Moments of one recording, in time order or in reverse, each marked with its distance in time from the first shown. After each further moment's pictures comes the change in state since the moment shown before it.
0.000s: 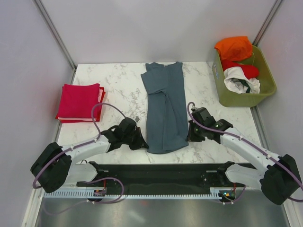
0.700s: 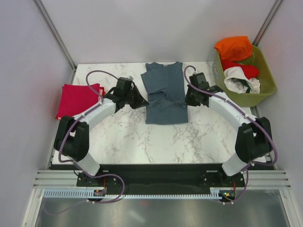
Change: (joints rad) left arm 0.321 0.395 0.624 -0.071 0.033 0.084; right arm -0.203 0.476 0.541 0.081 0.144 -0.062
